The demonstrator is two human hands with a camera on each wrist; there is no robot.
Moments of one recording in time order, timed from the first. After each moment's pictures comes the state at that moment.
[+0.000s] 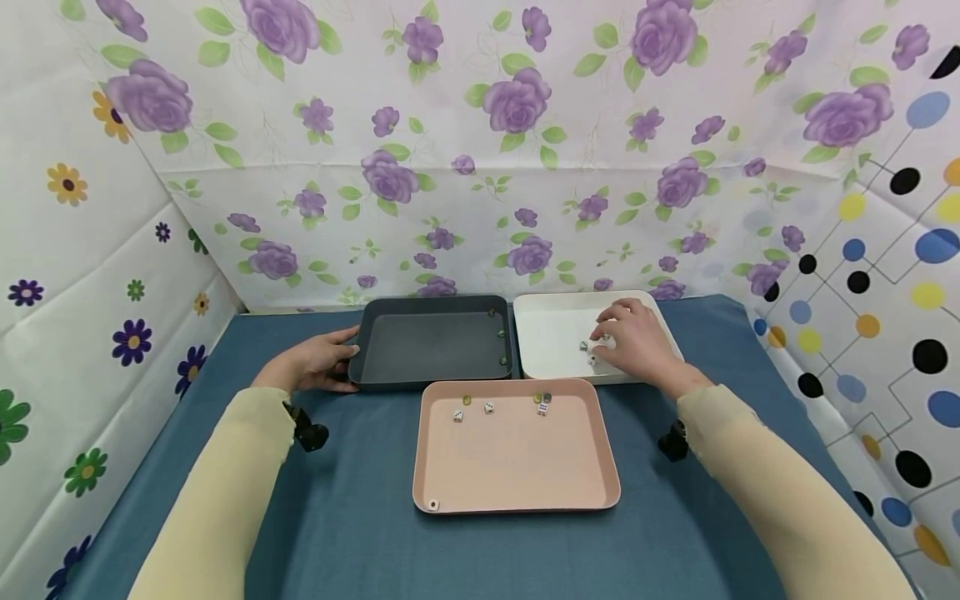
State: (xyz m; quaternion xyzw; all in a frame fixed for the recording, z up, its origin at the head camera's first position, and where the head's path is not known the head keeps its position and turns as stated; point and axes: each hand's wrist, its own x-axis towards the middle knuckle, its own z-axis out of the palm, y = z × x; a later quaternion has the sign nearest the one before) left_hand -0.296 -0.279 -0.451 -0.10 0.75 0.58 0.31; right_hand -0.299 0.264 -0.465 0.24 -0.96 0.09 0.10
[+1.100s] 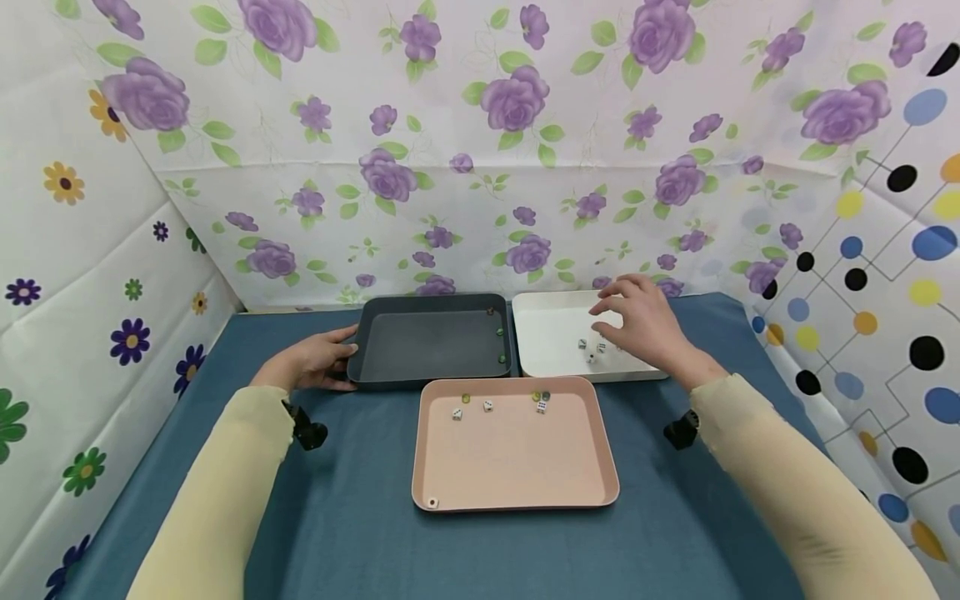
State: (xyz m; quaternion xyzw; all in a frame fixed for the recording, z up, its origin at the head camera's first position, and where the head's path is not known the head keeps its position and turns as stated) left_hand -0.294 -0.279 -0.449 -0.09 0.75 0.58 0.32; right_hand -0.294 0.263 -0.424 0.25 -0.95 0.13 0.16
